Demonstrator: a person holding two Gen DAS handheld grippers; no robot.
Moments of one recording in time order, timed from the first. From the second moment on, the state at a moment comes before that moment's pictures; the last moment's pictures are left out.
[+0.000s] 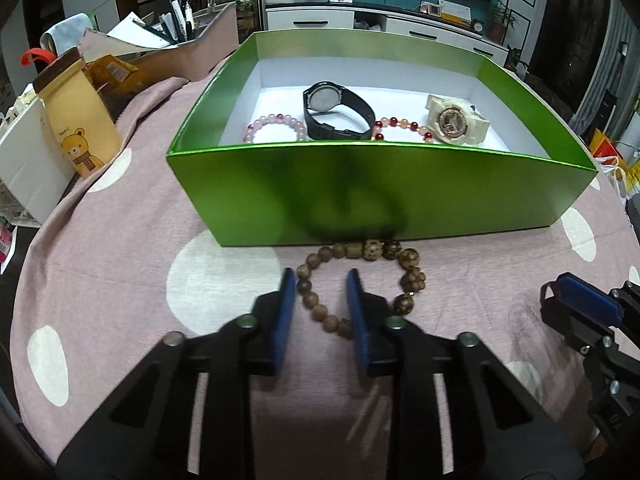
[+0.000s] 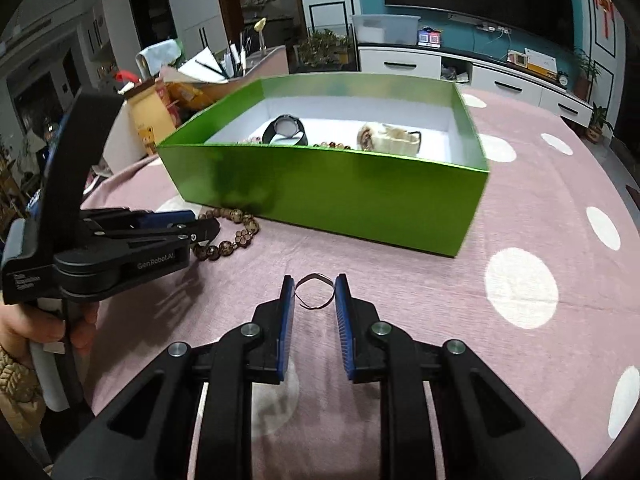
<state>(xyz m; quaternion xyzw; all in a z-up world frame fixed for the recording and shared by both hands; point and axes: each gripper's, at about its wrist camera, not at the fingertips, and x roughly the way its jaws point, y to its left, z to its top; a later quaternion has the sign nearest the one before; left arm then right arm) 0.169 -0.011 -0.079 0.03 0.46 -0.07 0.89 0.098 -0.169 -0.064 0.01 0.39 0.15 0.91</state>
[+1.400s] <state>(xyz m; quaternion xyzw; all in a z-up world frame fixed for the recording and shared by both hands) 0.108 -0.027 0.030 0.02 0.37 -0.11 0.92 0.062 -0.210 -0.022 0.06 0.33 0.12 0.93</state>
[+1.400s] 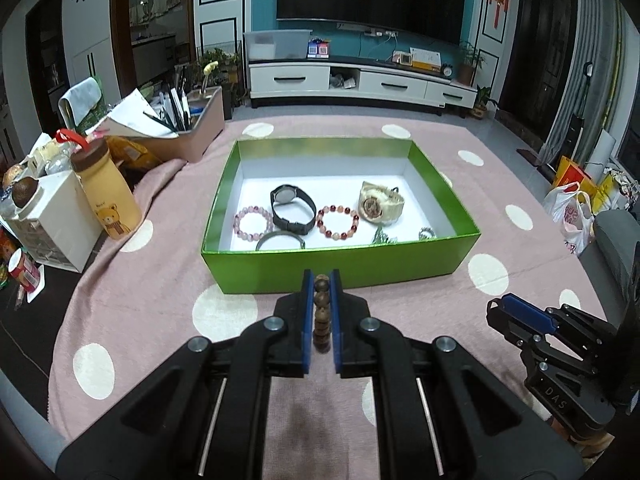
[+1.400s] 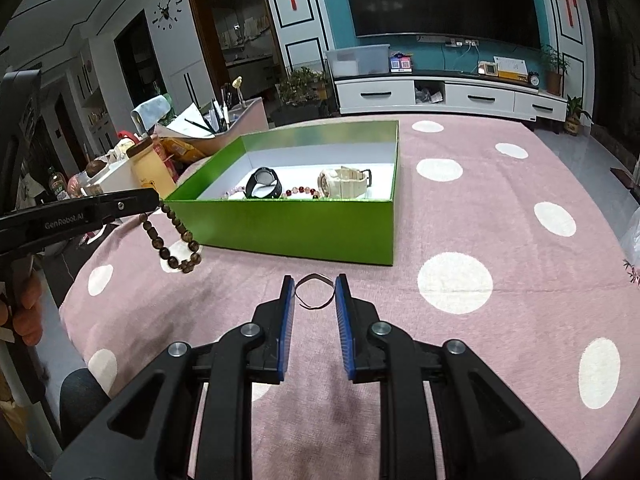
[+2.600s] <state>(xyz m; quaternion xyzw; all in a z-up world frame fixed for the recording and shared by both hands) 0.169 -0.045 0.088 0.03 0.33 -0.13 0.94 0.119 -0.217 0.045 0.05 0.26 0.13 0.95</state>
